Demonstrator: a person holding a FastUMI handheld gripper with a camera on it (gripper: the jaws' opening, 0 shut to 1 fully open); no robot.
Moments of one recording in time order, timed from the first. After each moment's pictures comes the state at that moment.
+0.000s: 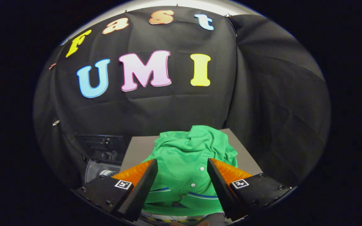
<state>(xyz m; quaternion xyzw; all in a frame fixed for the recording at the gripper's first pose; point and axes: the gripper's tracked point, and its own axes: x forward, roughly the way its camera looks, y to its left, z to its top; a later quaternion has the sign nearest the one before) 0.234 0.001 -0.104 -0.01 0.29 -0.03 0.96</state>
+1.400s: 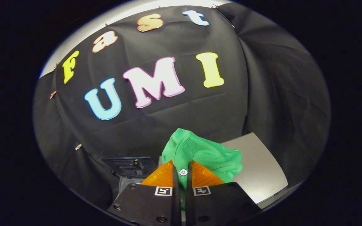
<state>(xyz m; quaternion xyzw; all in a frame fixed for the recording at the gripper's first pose) 0.251 0.090 0.002 0.10 0.28 0.07 0.95</state>
